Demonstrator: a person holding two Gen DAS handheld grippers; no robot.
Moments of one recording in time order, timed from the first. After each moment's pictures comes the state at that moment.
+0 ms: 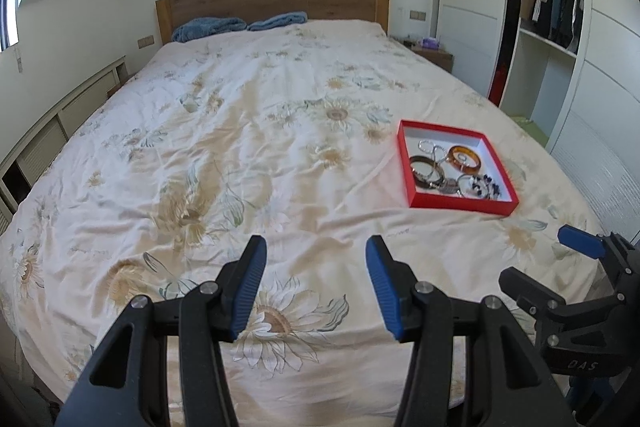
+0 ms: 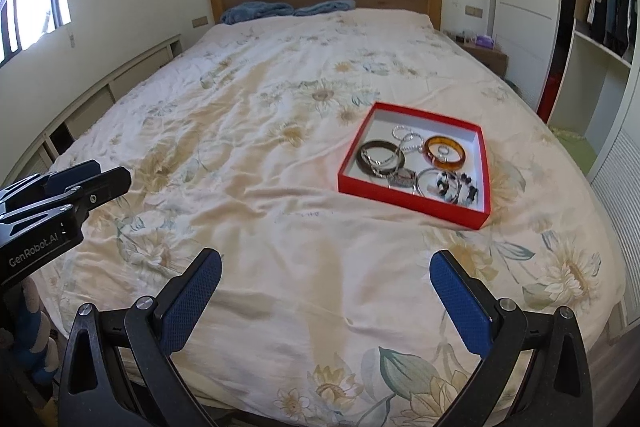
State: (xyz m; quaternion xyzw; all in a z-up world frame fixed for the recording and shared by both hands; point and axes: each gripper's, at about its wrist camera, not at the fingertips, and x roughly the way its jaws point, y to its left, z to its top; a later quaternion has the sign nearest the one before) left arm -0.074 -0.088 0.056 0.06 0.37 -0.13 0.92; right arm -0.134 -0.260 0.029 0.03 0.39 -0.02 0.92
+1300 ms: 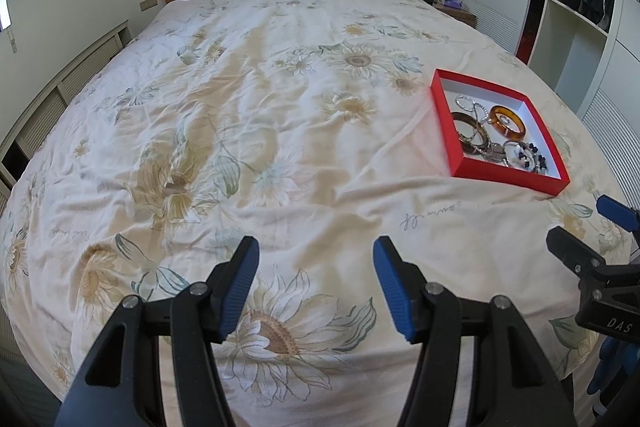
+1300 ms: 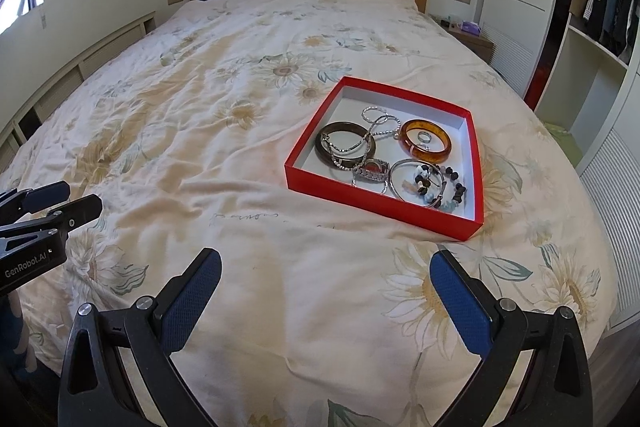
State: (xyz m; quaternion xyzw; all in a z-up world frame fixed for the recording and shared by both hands) left arm -0.019 -0.098 -0.005 0.08 0.44 -0.10 0.89; right arm -0.078 -0.290 -0.014 0.01 0.42 -0.06 0.90
